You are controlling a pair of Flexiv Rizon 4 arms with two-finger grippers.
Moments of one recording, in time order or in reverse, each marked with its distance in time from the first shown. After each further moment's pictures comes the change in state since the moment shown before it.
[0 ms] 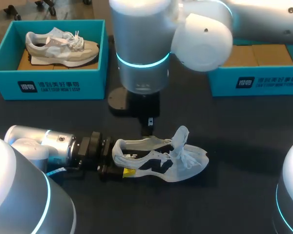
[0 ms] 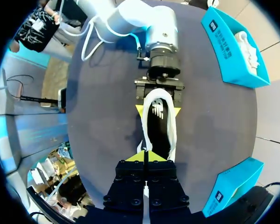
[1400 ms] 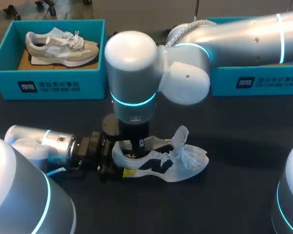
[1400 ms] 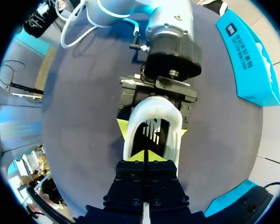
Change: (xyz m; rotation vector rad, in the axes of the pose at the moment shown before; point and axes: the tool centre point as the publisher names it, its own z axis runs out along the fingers) left arm 0.000 0.000 0.000 0.000 0.000 0.000; right arm -0.023 0.034 0.104 -0.037 -0.073 -0.119
